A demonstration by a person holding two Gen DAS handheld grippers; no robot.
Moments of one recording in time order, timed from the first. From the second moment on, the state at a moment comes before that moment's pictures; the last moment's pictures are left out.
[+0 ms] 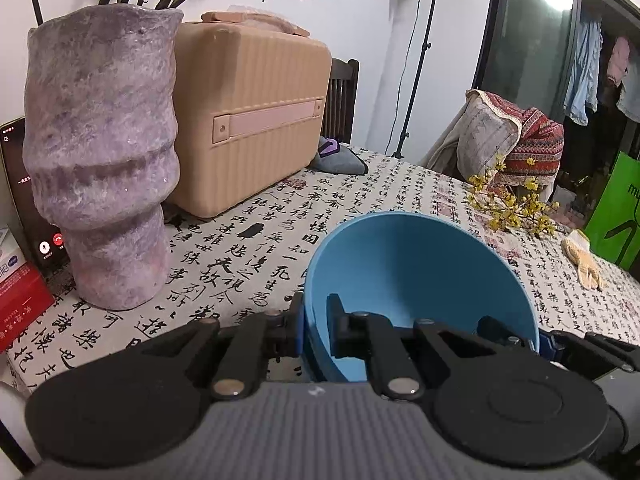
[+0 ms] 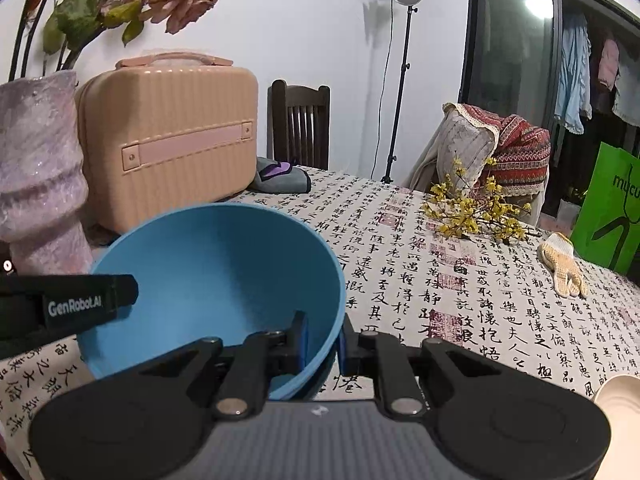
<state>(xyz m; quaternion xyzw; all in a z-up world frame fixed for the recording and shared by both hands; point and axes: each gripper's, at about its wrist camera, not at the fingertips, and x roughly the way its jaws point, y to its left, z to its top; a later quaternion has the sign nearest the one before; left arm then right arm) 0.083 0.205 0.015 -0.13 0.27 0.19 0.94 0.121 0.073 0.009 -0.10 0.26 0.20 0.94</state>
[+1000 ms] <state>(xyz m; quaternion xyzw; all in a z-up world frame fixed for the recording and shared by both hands) 0.087 0.215 0.009 -0.14 0.27 0.19 0.93 0.137 0.062 0.003 -0.07 0.29 0.22 0.93</state>
